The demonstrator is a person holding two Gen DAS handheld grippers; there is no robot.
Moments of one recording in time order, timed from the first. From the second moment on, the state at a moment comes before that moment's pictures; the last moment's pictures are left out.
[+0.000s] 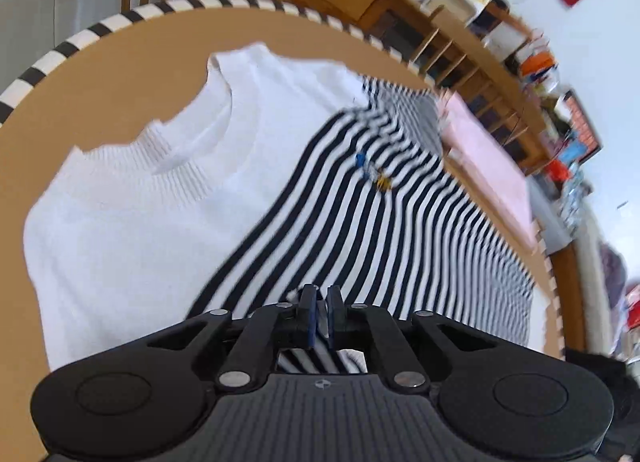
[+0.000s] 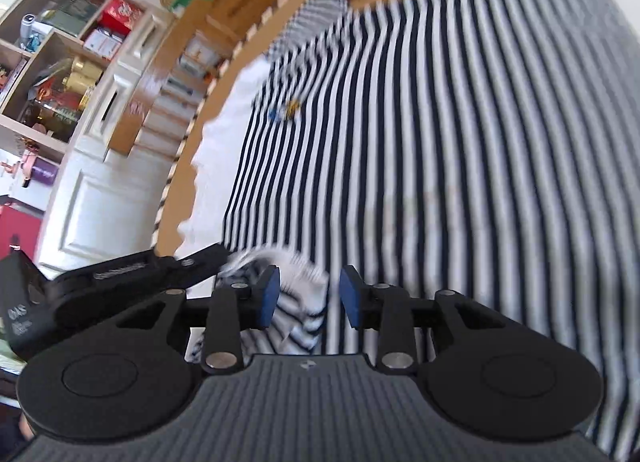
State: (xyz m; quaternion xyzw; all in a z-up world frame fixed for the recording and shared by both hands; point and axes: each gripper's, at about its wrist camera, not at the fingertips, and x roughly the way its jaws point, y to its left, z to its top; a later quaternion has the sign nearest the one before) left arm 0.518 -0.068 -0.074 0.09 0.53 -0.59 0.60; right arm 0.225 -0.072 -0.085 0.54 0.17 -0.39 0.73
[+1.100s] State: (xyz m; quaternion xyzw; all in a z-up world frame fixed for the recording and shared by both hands) left arm 0.553 -0.122 -0.018 0.28 0.32 -0.78 0.46; right arm 0.262 -0.143 -0.023 0.39 0.16 -0.54 0.73
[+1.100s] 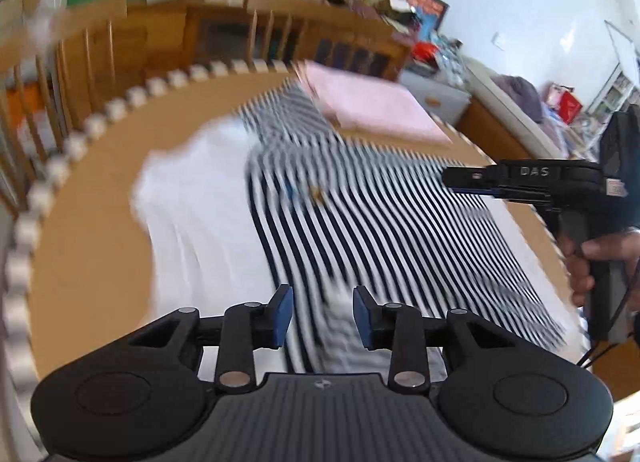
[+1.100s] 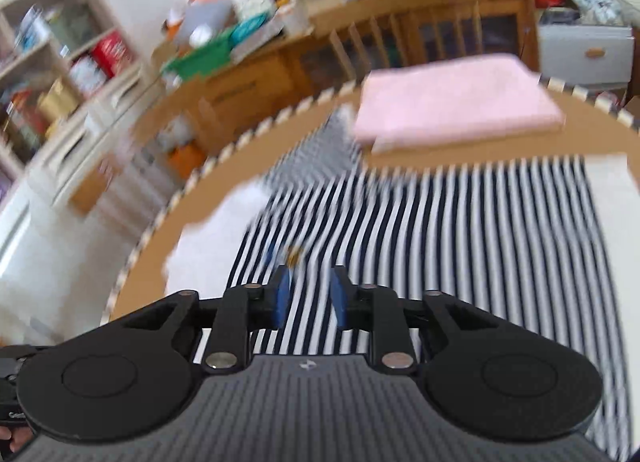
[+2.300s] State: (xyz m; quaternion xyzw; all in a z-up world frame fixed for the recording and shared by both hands) left arm 0.423 -0.510 -0.121 0.34 0.27 -0.80 0.42; right arm 0.260 -0.375 -0.144 0.47 0.10 -0.54 0.69
